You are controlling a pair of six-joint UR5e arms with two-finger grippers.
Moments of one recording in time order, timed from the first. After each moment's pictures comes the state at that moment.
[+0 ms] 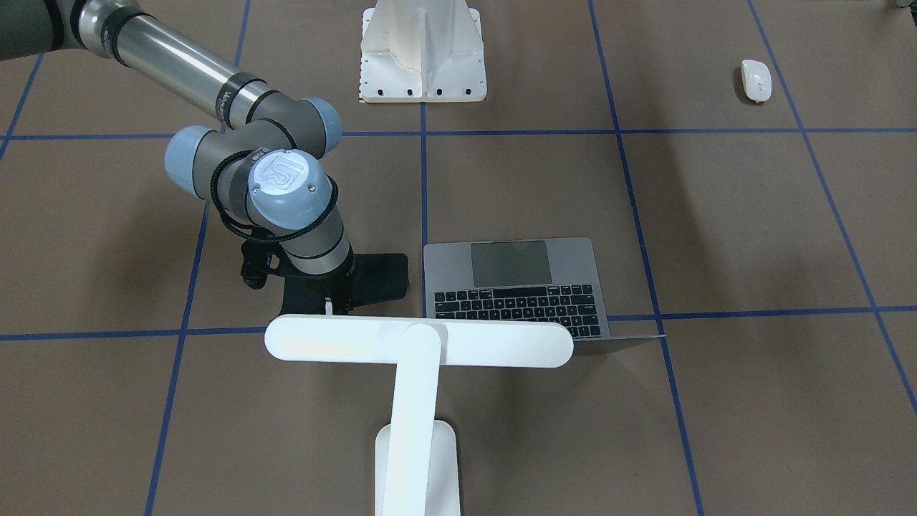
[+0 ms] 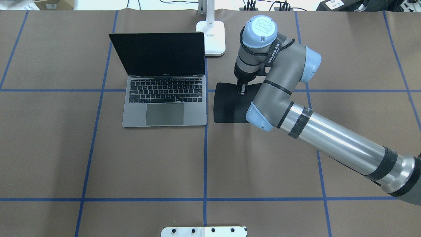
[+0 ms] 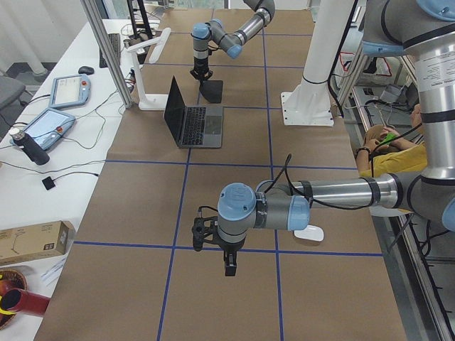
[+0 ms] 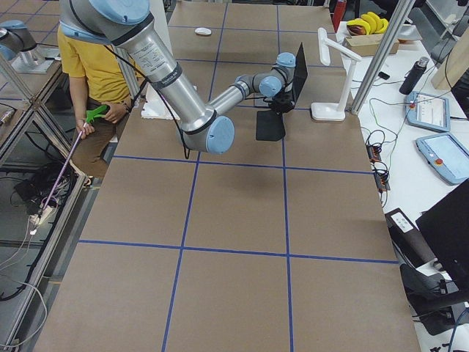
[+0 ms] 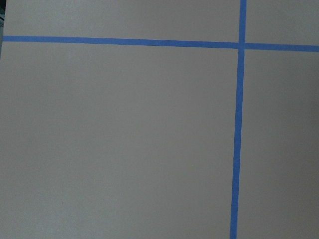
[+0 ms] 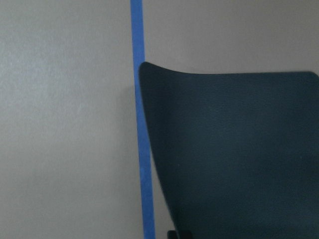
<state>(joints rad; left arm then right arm) -1.64 -1.31 -1.76 -1.69 -2.29 -0.04 0.71 -0.77 1.31 -1.41 1.99 2.71</state>
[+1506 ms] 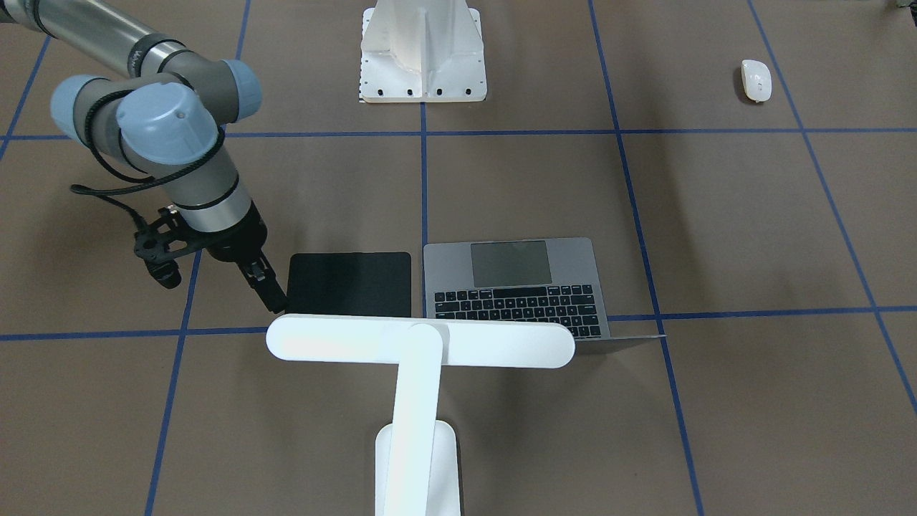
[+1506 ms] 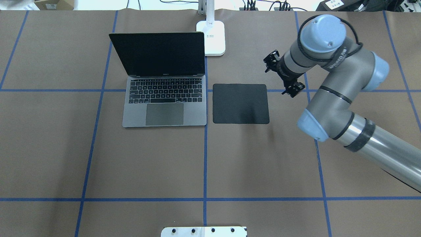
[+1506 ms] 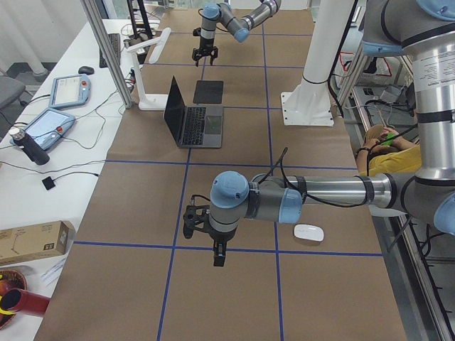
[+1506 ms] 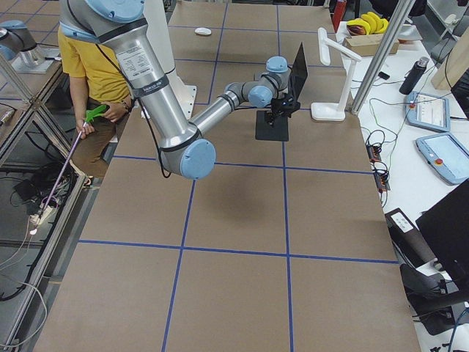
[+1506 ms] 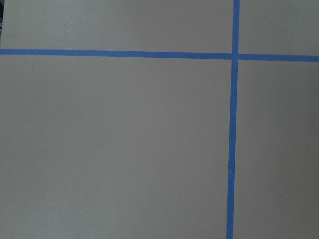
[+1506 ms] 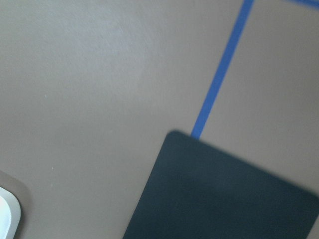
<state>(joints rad) -1.63 -1.35 -1.80 -1.70 -2.30 -0.04 0.81 -1.08 1.67 -1.41 1.96 1.89</state>
